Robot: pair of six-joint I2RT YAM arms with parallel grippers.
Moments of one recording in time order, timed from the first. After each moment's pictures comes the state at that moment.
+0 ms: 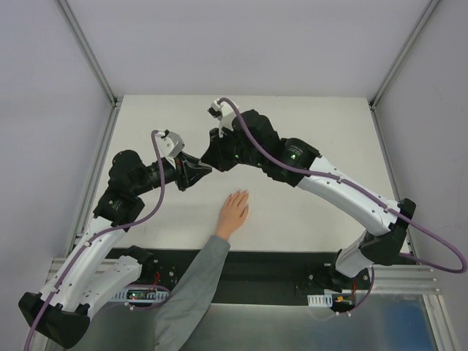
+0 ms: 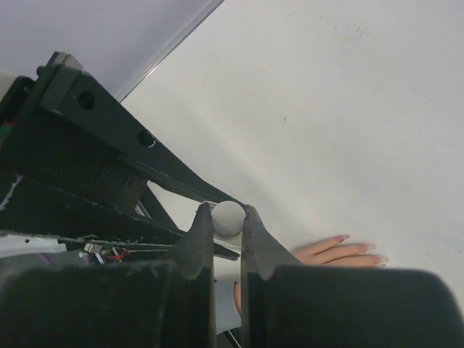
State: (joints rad) left arm -0.41 0.77 0.80 -0.08 0.65 -0.11; right arm 1.05 1.59 1.79 -0.64 0.05 0.35
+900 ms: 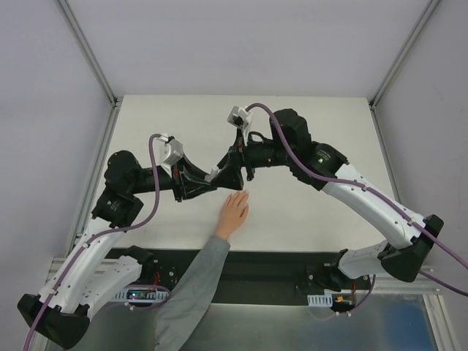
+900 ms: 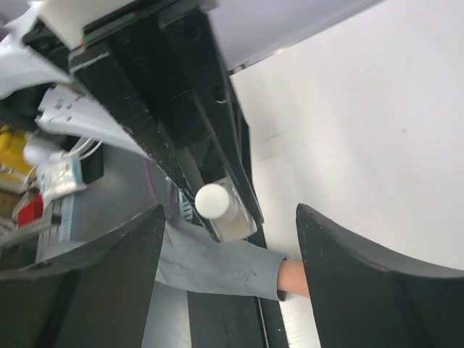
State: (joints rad) left arm -0.40 0.77 0.81 0.00 1.05 -0.26; right arm 0.88 1.38 1.50 -0.44 -0.66 0.22
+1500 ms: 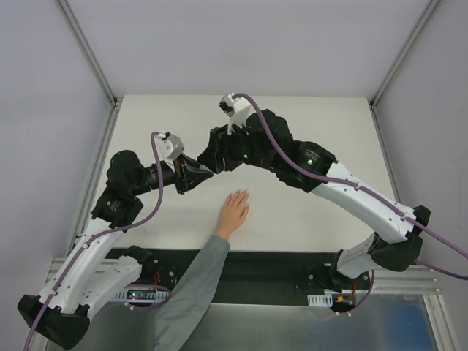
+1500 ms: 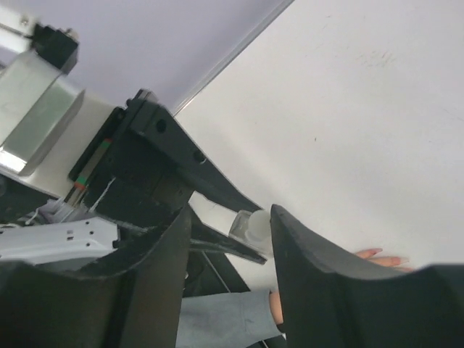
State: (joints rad) left arm -0.40 0.76 0.81 -0.10 0.75 -0.13; right arm 1.08 1.48 1.75 -0.59 0.00 0.40
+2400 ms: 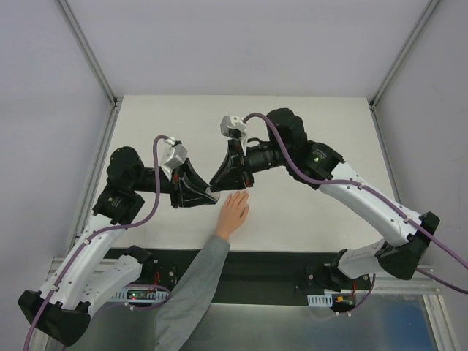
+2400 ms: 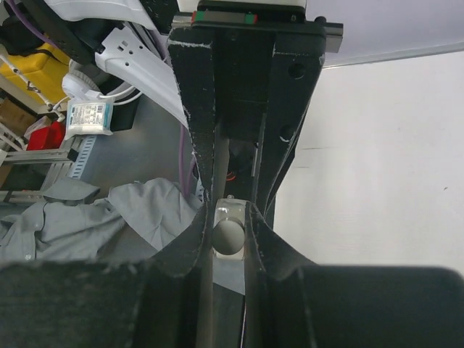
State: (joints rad) left arm -0.40 0.79 0.84 -0.05 1.26 -0.27; right arm 0.90 1.40 1.52 -0.44 -0.87 0.05
